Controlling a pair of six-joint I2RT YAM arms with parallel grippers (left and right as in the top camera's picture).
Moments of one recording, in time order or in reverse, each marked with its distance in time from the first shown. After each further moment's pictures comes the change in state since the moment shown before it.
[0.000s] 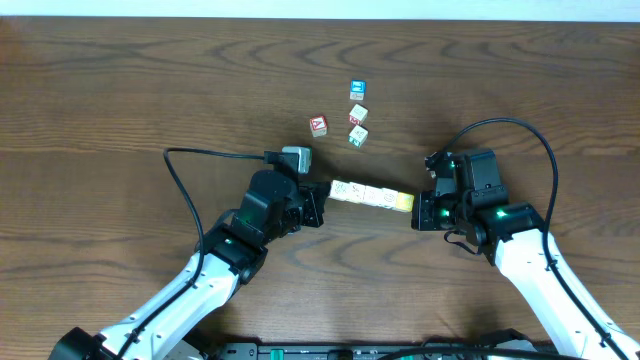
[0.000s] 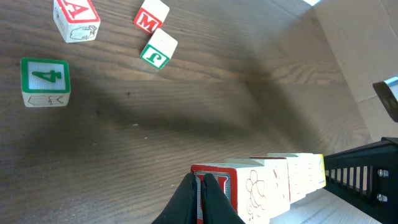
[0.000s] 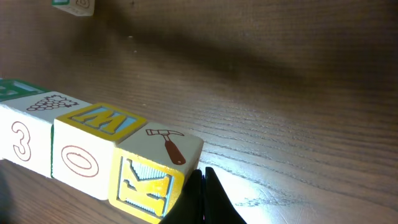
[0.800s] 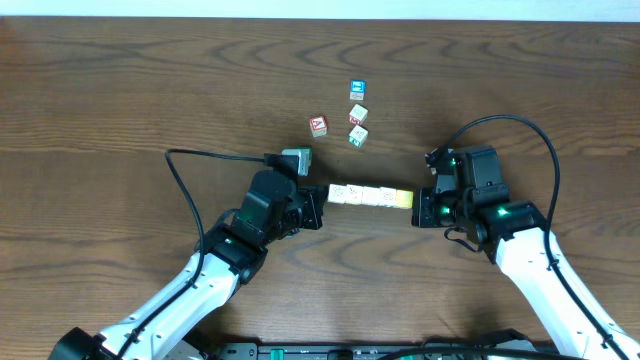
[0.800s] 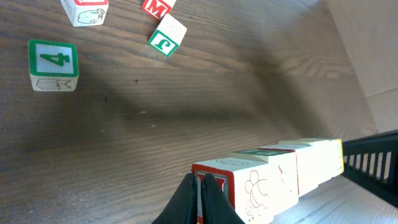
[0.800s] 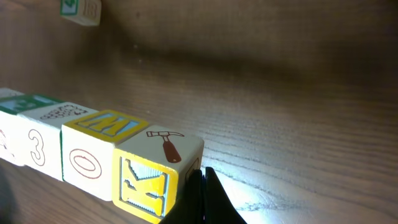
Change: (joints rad) left arm 0.000 -0.001 0.002 -0.045 0.000 0.000; right arm 0.000 0.000 0.025 -0.005 0.006 0.000
